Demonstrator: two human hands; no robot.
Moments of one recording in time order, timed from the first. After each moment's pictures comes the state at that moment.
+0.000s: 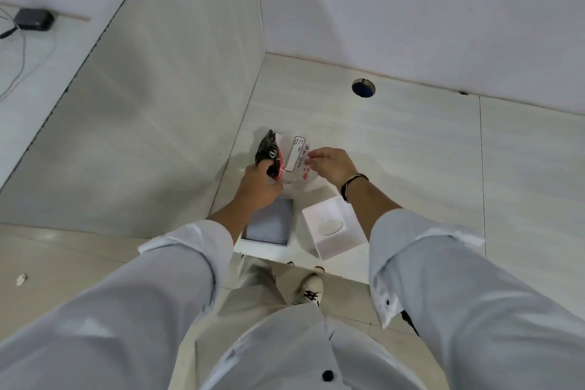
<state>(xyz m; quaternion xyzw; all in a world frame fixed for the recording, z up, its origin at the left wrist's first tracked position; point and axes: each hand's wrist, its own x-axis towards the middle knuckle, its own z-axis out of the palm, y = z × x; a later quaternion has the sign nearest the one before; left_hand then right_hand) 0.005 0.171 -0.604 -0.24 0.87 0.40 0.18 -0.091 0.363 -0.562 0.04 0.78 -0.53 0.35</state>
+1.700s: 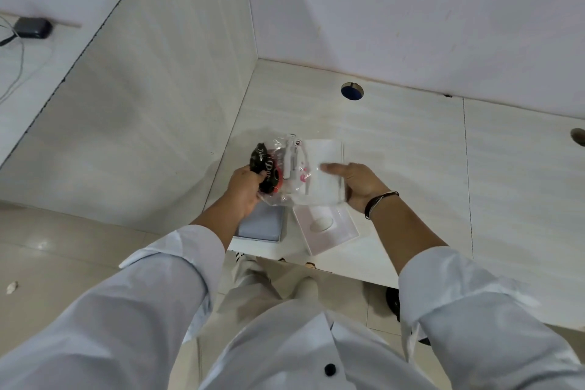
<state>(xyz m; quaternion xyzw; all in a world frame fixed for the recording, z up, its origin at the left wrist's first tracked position) 0.011 0.192 -0.573 -0.42 0.51 0.75 0.08 -0.059 0.425 -0.530 0.17 0.58 -0.69 0.40</state>
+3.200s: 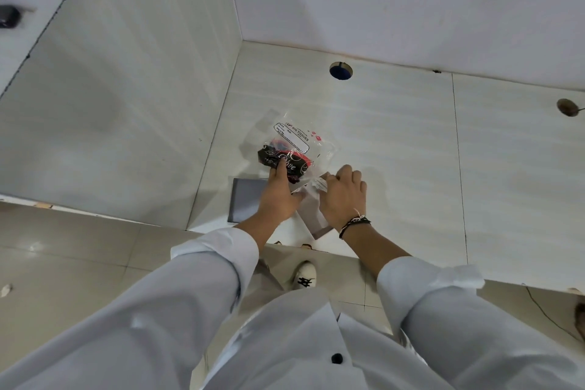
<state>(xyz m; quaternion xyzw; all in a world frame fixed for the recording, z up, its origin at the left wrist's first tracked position) 0.042 0.274 -0.599 -0.20 0.87 0.41 0.16 0.019 0.430 -0.592 -0.09 0.99 -0.08 0.10</state>
